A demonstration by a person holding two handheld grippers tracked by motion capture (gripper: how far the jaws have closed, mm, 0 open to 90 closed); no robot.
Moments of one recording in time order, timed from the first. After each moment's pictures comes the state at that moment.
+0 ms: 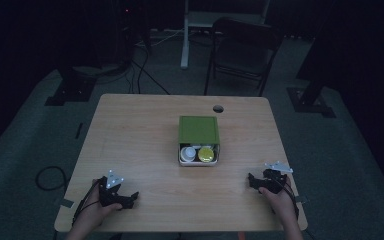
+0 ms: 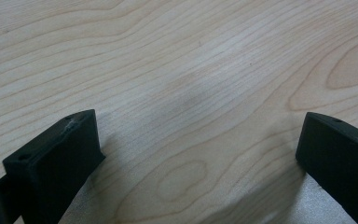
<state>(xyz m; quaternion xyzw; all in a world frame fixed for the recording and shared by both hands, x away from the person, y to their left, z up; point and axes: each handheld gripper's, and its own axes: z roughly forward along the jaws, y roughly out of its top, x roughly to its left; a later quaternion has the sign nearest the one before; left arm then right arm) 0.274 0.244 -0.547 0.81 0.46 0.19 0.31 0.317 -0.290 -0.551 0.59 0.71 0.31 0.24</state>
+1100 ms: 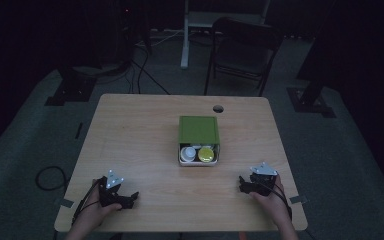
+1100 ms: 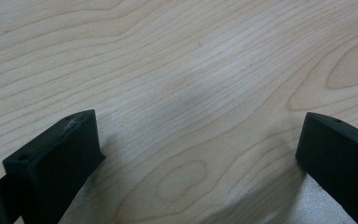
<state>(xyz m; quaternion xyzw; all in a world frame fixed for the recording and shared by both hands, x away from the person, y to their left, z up) 0.274 0.244 -0.547 0.81 0.46 0.19 0.31 0.307 -0.252 -0.543 0.50 0.76 0.28 0.30</state>
